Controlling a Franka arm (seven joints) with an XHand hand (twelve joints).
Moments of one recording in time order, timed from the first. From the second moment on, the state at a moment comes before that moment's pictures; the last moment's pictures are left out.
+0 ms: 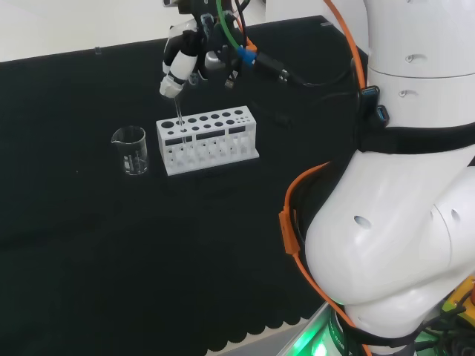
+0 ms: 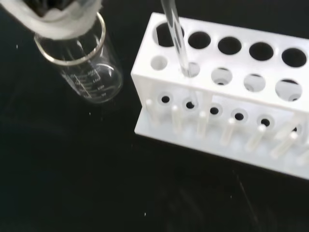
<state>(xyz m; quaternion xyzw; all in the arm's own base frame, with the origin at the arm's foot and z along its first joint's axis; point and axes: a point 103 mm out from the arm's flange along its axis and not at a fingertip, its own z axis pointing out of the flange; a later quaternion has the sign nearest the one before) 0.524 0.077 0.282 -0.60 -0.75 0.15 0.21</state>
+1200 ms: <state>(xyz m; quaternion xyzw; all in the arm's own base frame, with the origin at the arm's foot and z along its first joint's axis) 0.532 0.087 0.271 -0.61 -0.76 0.12 0.18</state>
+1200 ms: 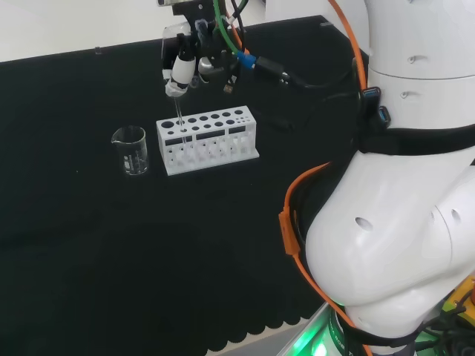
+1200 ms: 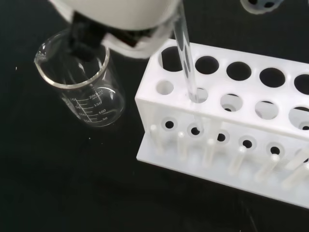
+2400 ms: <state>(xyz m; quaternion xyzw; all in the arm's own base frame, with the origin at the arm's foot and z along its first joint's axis) 0.540 0.096 0.273 -0.61 -0.78 0.10 0.10</state>
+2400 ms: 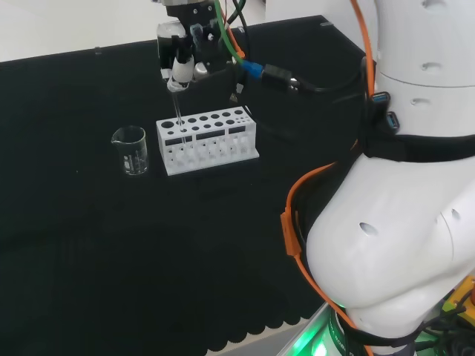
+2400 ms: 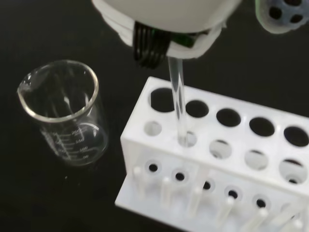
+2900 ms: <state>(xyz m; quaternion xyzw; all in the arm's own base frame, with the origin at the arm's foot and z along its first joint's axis) 0.535 0.099 0.287 -0.61 -0.78 0.10 0.05</state>
